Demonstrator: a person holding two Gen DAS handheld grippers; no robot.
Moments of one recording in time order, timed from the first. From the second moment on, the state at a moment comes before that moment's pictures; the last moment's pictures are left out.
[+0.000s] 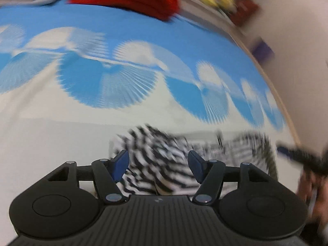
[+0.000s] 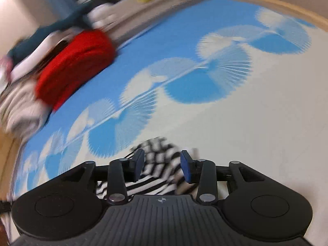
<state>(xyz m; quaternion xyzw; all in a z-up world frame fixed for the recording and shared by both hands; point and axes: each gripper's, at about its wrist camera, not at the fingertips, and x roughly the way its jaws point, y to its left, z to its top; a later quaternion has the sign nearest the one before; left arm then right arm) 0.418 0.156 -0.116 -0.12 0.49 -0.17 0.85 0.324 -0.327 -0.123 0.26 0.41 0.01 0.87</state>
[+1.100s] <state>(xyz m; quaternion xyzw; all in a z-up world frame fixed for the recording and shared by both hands) 0.459 0.154 -0.158 -0.06 0.47 -0.09 0.88 0.360 -0.288 -0.151 -0.02 0.39 0.09 0.92</state>
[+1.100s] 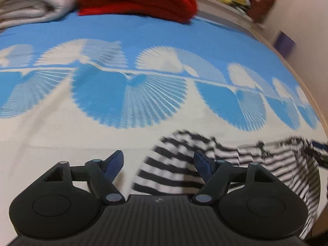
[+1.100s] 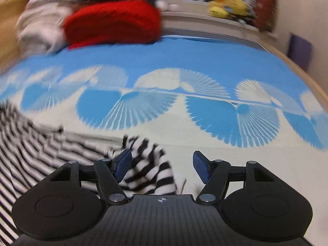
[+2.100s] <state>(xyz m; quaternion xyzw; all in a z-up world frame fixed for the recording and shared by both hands) 0.357 0.218 -0.114 -0.15 0.52 -0.06 0.84 0.300 -0.345 -0.097 0.17 0.44 0.02 0.88</state>
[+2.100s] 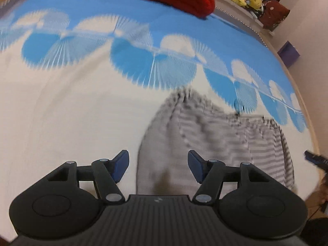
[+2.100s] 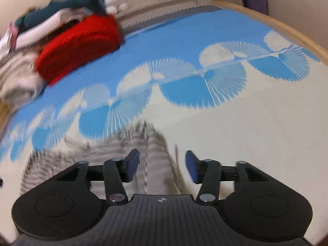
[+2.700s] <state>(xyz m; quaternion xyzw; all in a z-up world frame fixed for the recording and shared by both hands) 0.312 0.238 -0.137 -0.23 0.50 -0.08 0.83 0.238 -0.365 -0.116 0.26 0.45 0.02 0.85</state>
